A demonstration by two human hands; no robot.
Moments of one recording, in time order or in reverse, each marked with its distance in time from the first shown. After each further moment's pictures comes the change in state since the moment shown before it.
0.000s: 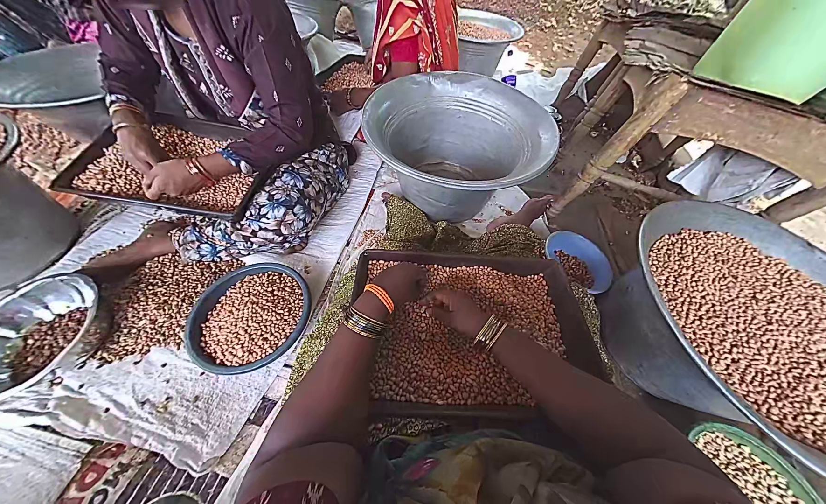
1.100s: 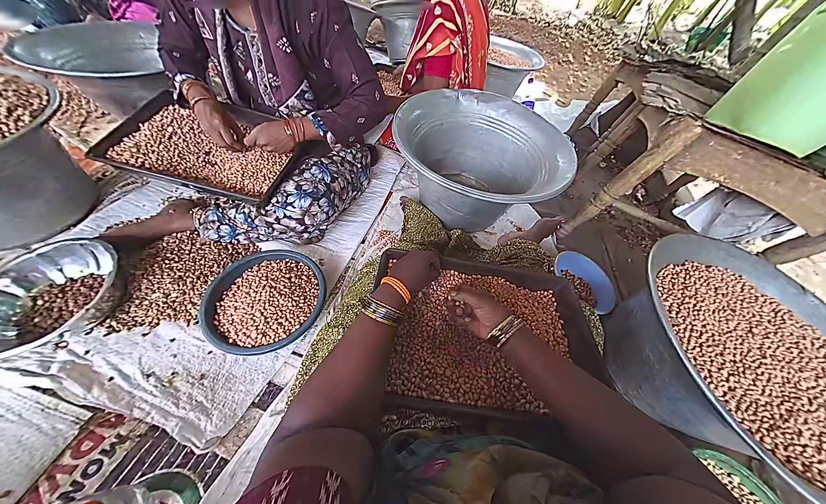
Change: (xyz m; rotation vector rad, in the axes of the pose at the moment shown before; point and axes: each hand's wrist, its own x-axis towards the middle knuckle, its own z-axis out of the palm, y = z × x) left_hand 0.000 -0.017 -0.004 -0.191 0.261 -0.014; right_hand 0.002 -0.022 0.007 0.915 0.186 0.250
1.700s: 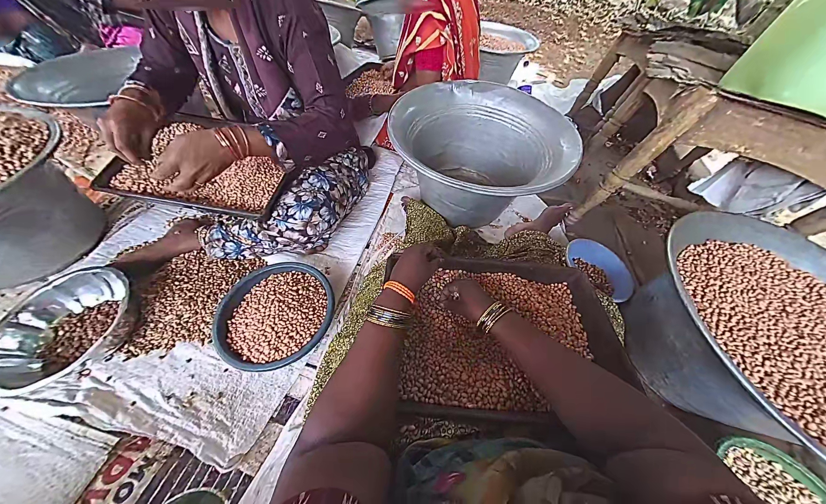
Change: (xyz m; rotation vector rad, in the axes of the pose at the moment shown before) left_hand -0.003 -0.007 -0.004 -0.228 0.204 -0.081; right_hand 0.049 -0.002 0.006 -1.256 -0.086 -0.177
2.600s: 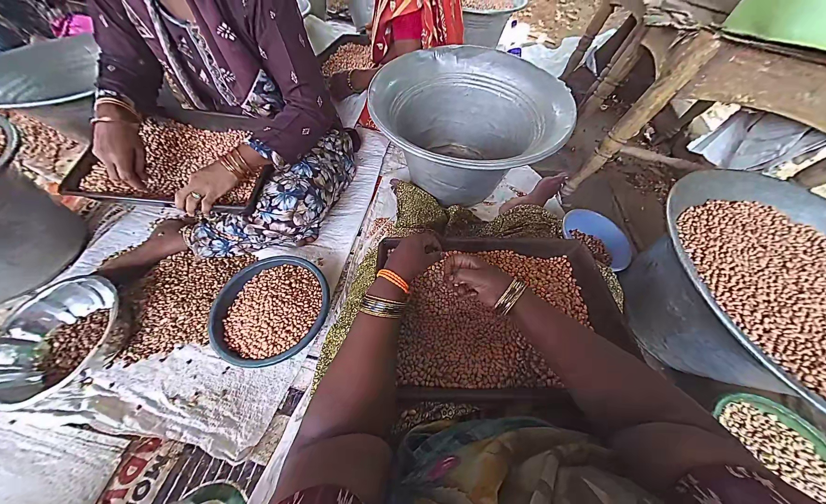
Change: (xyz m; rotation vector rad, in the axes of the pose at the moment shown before) left_hand -0.027 0.002 -0.001 -0.031 -0.103 0.140; right_hand -0.031 0.002 -0.008 0.938 0.022 -0.037
